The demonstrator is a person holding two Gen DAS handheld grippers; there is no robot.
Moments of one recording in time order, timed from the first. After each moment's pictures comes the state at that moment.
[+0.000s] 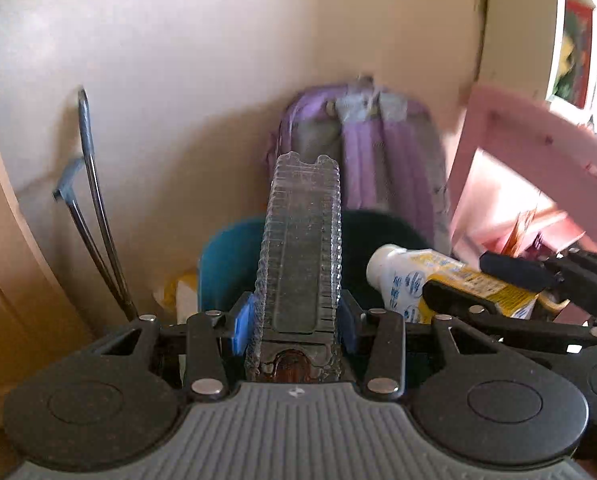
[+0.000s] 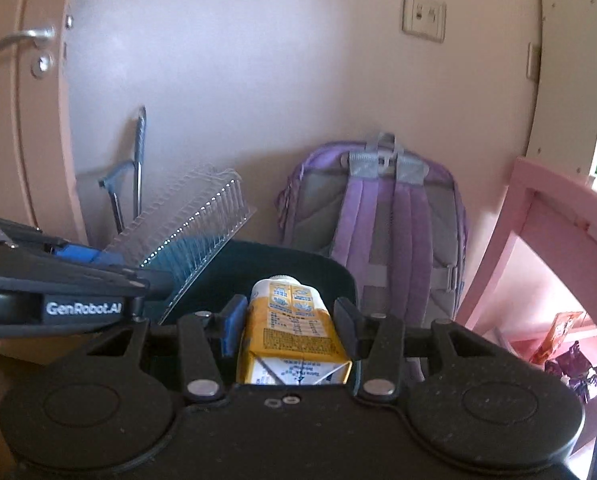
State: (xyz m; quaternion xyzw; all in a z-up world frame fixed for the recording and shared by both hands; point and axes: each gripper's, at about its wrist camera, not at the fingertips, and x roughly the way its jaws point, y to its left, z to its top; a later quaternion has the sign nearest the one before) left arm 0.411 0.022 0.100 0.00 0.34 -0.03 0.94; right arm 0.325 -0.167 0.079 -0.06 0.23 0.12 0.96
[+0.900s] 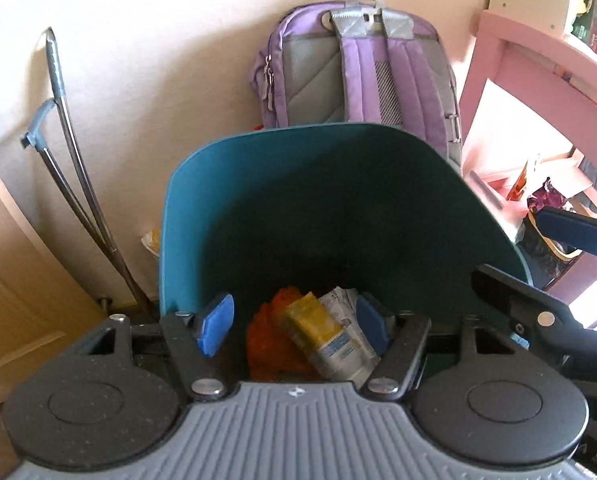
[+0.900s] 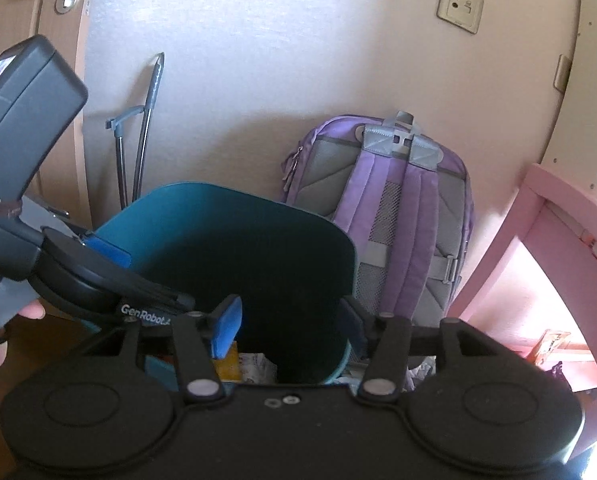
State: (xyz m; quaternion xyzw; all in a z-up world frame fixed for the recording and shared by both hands) left arm 0.426 0.014 0.067 0.01 0.41 -0.03 0.91; right arm 0.302 -0.171 0.075 -0.13 0.25 0.13 0.95
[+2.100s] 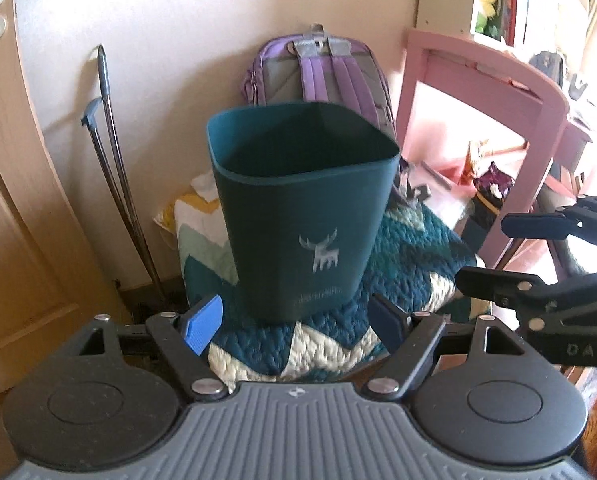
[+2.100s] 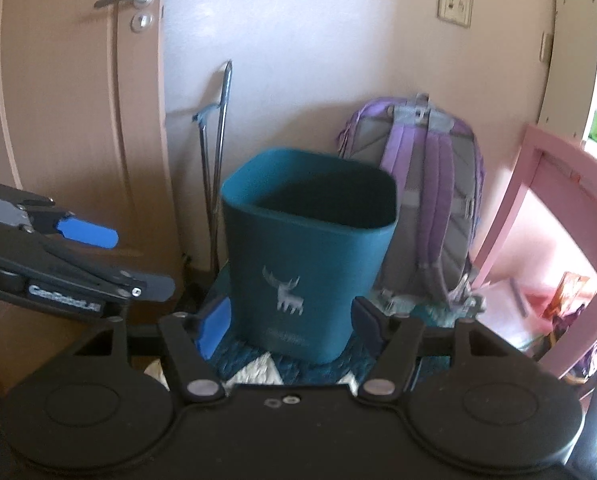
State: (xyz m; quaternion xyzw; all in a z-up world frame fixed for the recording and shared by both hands) left arm 0.203 0.032 0.080 0.02 0.36 -0.07 0.93; right arm 0.134 -0.184 0.068 -0.08 0.28 0.19 0.94
